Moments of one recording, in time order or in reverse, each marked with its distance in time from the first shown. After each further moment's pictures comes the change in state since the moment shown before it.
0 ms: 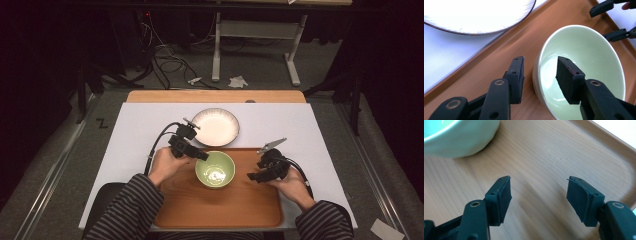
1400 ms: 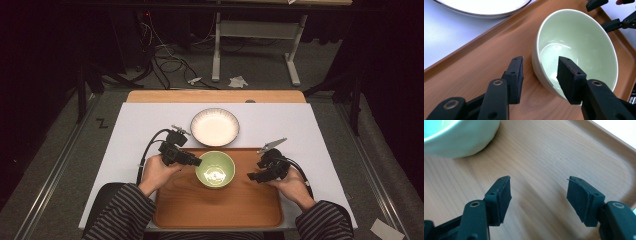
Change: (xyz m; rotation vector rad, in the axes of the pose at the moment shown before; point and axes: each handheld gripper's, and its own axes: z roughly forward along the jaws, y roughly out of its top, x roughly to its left) left arm 0.012 -0.016 -0.031 -0.002 -0.009 0.012; right arm 0.001 0.000 0.000 -0.006 0.005 0.015
